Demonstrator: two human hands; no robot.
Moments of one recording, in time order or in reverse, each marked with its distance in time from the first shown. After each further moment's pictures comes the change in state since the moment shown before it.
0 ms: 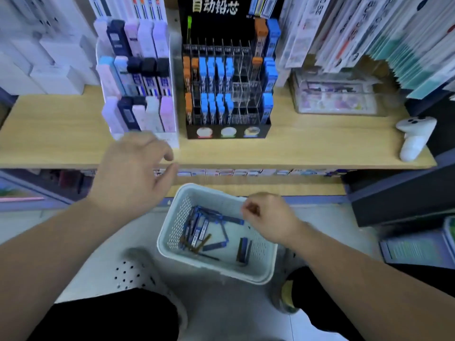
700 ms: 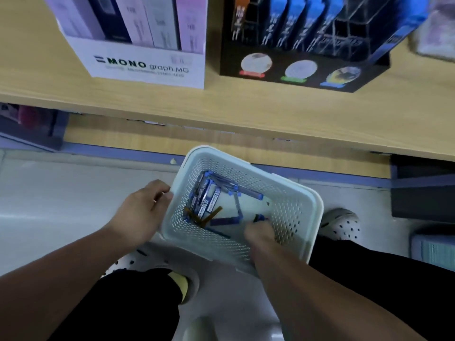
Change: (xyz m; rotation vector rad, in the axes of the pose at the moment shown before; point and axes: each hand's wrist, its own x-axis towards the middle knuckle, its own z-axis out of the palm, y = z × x) left_hand -0.136 -0.055 0.138 -0.453 -0.623 -0.903; right_hand 0.034 0.049 0.198 0.424 -0.168 1.128
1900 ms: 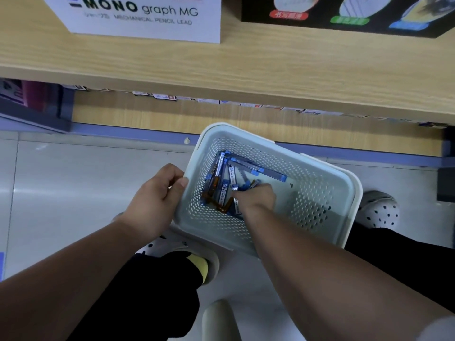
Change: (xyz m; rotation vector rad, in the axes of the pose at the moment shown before) left_hand -0.001 -0.011 0.009 -0.144 0.010 -0.022; right_hand 0.023 -0.035 0.057 0.078 0.117 -0.051
